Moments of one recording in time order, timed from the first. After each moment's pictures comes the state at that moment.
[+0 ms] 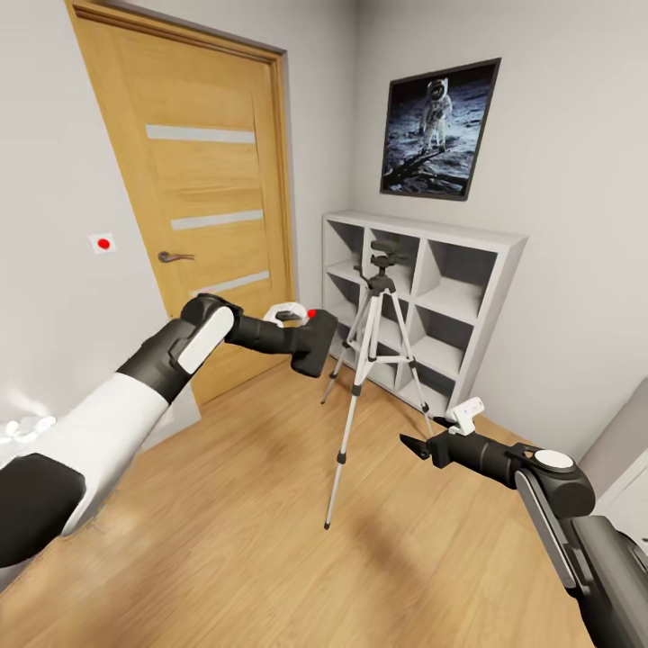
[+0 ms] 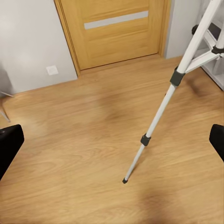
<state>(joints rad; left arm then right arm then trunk) -1.27 0.10 -0.55 -0.87 0.75 1.05 -0.30 -0.41 -0.23 0.02 -1.61 -0.06 0.69 0.61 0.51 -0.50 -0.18</state>
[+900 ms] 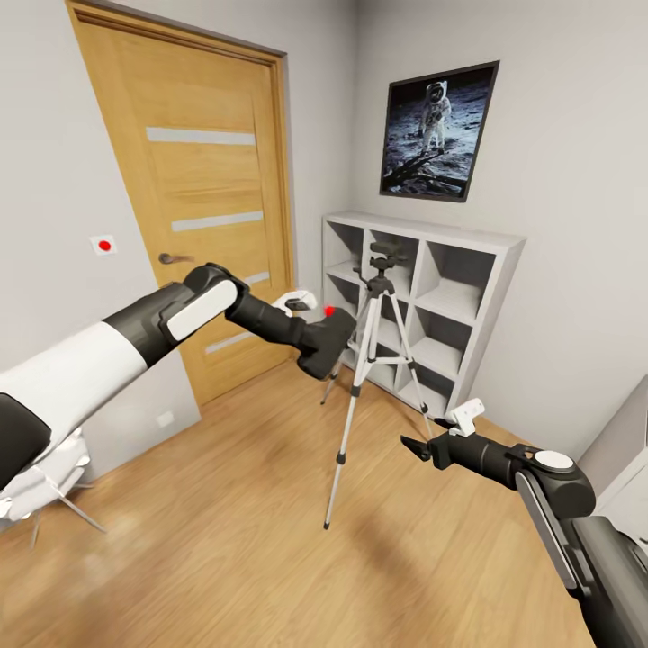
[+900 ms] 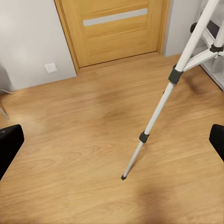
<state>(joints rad) -1.52 0.20 -1.05 -0.83 1.15 1.05 -0.42 -0.41 -0.23 0.02 -1.61 -0.05 0.70 0.61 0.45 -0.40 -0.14</state>
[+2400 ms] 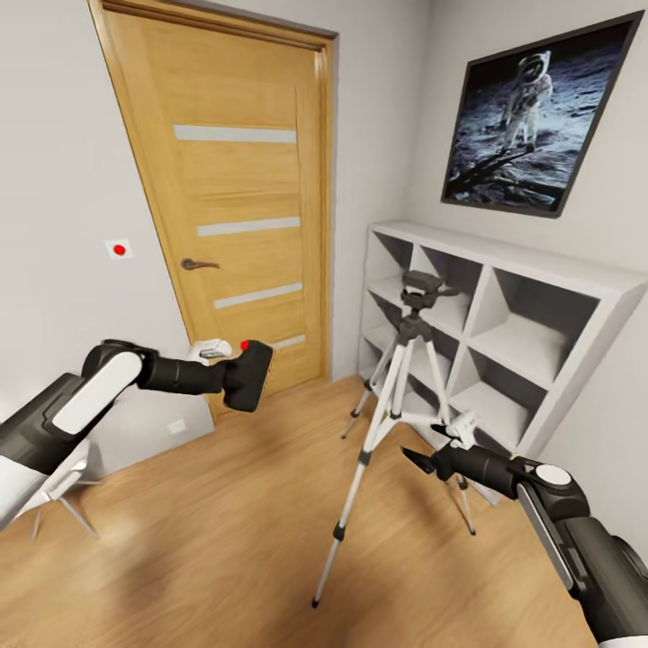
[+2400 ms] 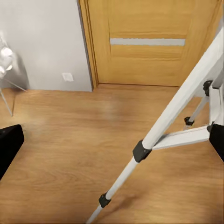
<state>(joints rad) -1.01 0.51 -0.58 -1.27 1.15 1.05 -0.07 -0.42 -0.26 0.01 -1.38 -0.04 0.38 0.75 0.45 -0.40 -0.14</state>
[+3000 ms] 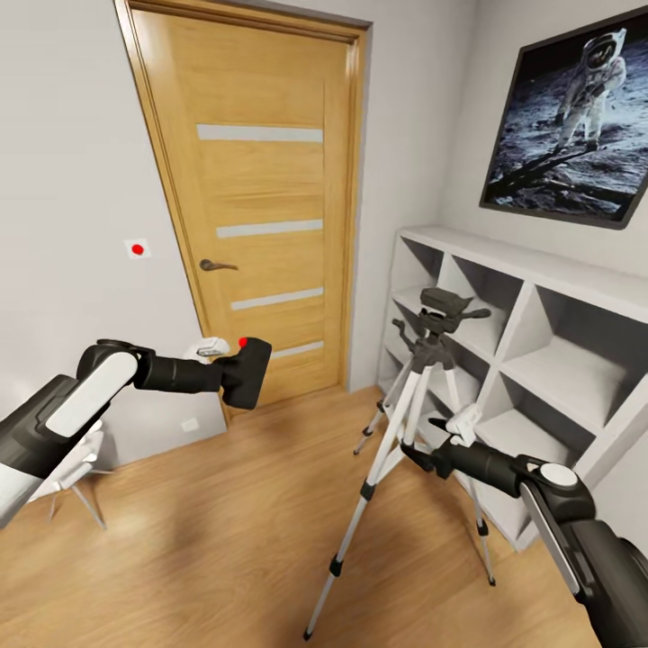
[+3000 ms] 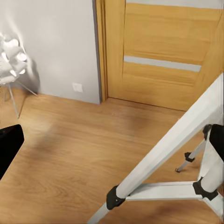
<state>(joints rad) -1.00 0.52 -0.55 -1.31 1.15 1.05 -0.05 -0.40 -0.27 0.01 -1.47 -0.04 0.38 0.76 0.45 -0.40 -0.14</state>
